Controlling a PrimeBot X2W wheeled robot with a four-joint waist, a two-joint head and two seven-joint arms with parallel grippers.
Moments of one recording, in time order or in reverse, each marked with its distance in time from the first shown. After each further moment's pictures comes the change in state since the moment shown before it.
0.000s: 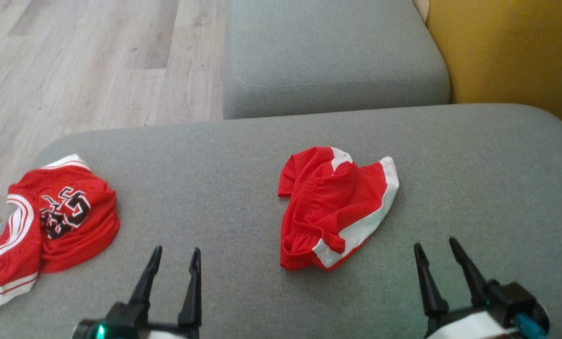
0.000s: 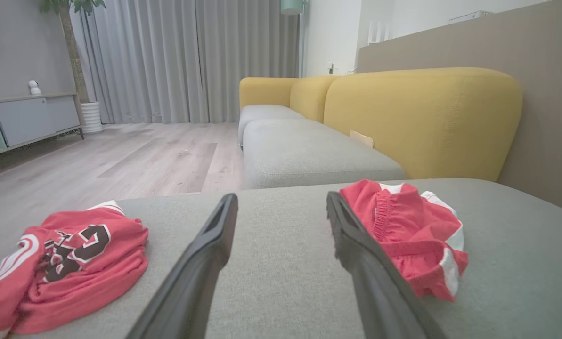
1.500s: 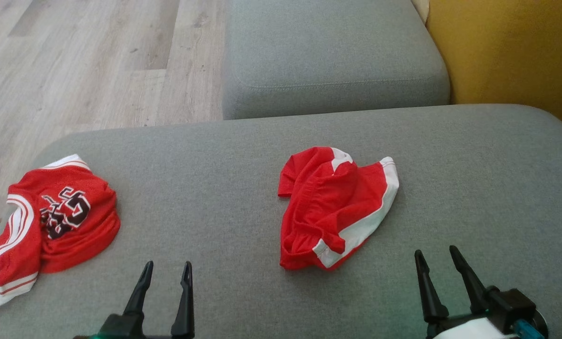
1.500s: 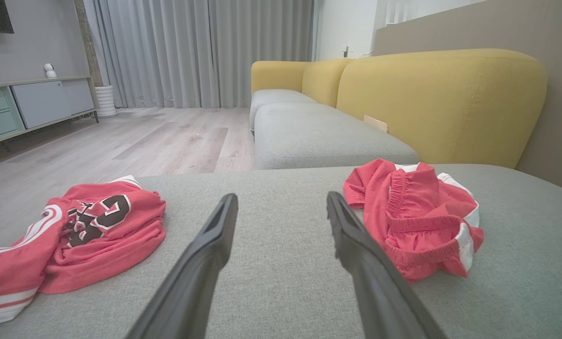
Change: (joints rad) left arm 0.047 -0.001 0.026 0.011 0.007 0.018 0.000; right arm 0.025 0.016 -0.009 0.006 0.010 0.000 0.000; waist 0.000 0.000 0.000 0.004
